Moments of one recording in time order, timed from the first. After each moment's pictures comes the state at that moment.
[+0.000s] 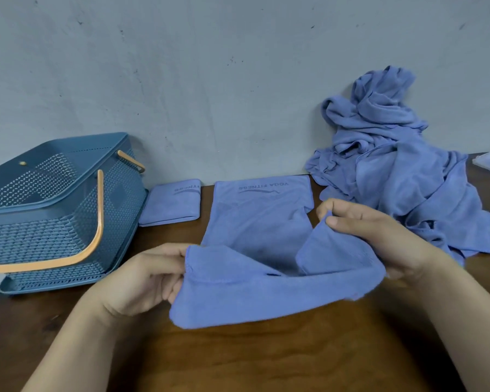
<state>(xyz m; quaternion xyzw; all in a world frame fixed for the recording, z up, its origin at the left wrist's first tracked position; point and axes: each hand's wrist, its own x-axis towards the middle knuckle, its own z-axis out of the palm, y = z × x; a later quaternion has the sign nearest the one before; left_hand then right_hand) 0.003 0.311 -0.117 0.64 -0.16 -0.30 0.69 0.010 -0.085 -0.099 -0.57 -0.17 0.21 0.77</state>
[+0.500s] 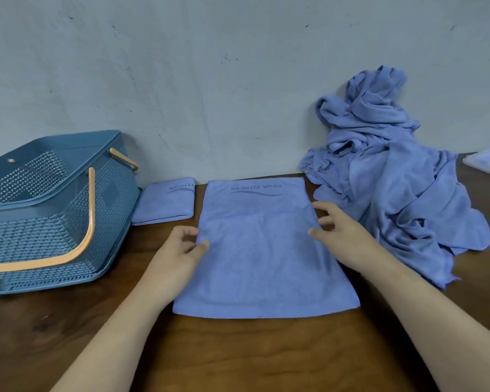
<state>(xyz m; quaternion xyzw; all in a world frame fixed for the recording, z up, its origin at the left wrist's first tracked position) 0.034 0.269 -0.167 0.85 0.04 0.02 0.52 0.055 -0.082 -0.161 -0.87 0.02 -0.02 0.49</state>
